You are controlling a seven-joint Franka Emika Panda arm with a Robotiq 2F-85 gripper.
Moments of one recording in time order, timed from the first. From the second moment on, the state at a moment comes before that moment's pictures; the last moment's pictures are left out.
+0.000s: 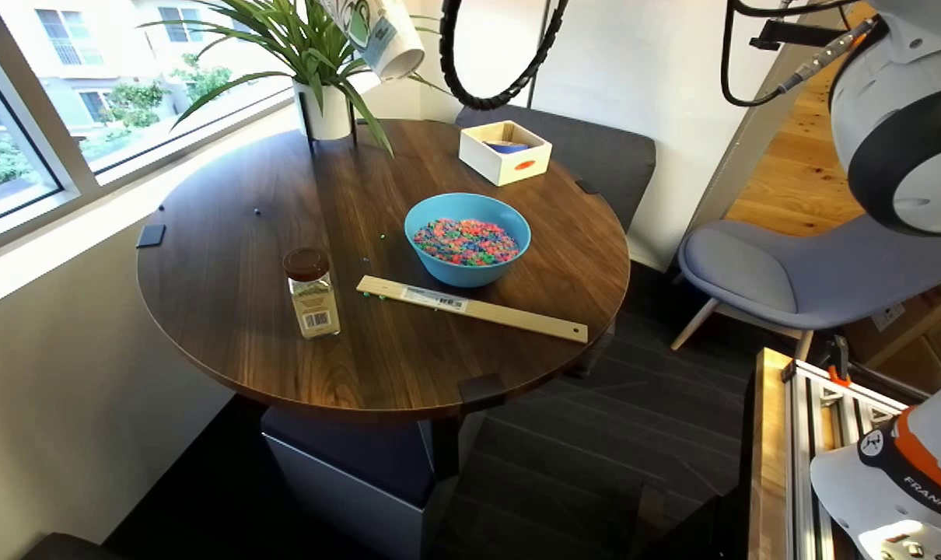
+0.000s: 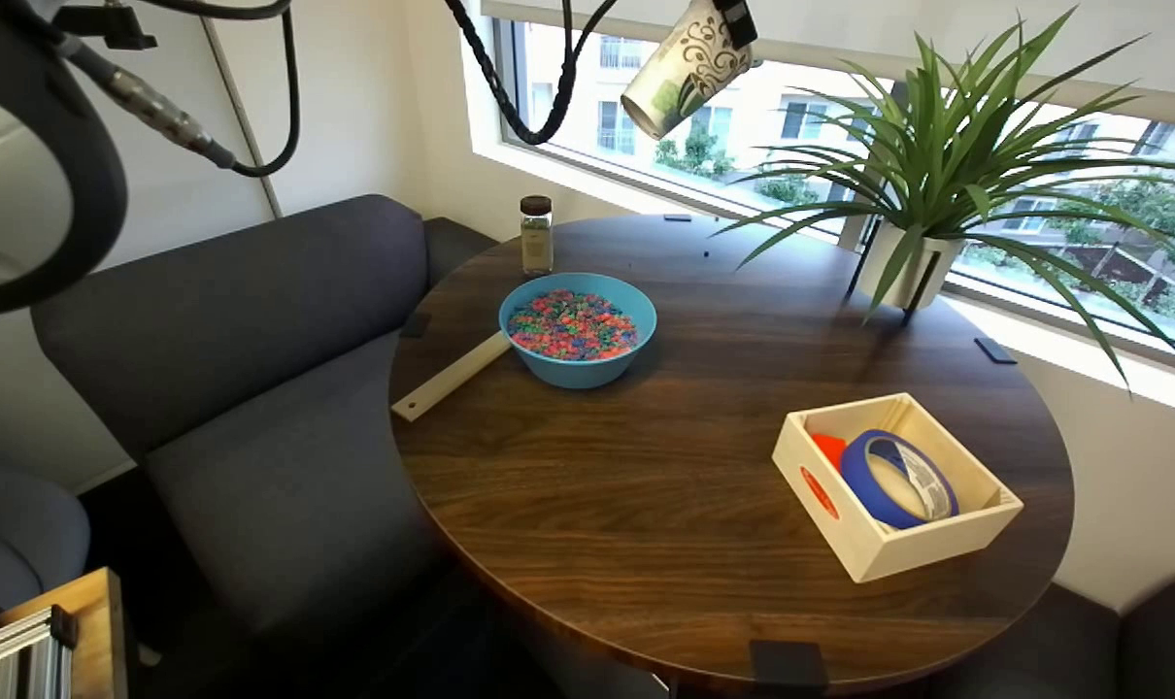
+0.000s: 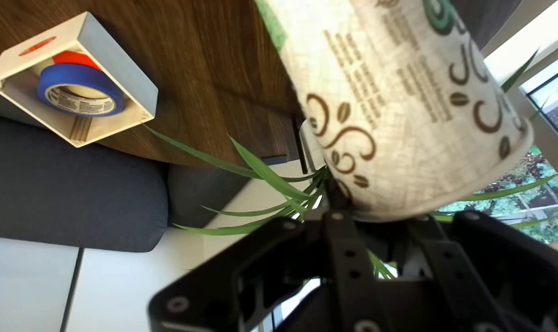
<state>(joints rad) 0.28 0.78 -0.21 -0.42 -0.25 1.67 0.91</state>
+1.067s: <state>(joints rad) -0.03 0.76 0.02 -0.42 0.04 1.63 0.17</state>
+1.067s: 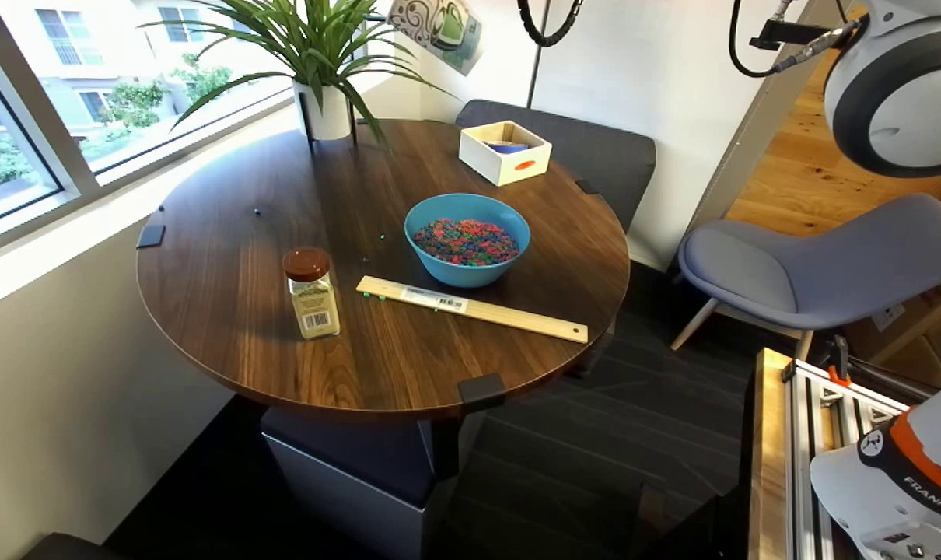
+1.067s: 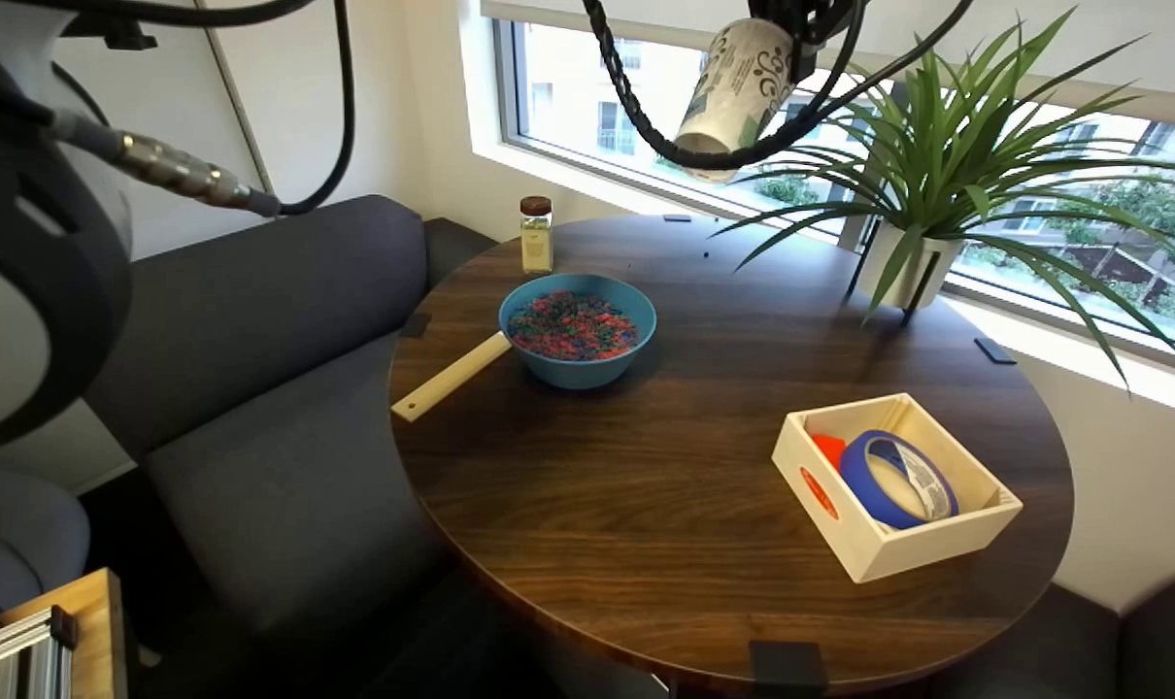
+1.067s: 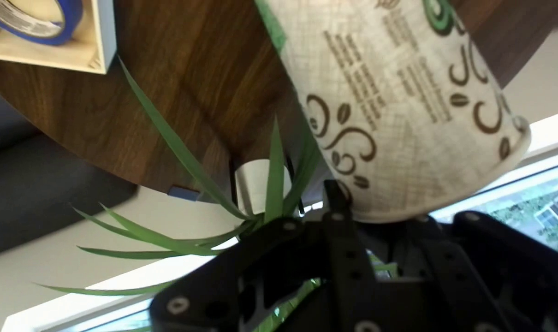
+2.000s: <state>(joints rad) -0.06 0.80 -0.02 -0.43 0.04 1.73 0.29</state>
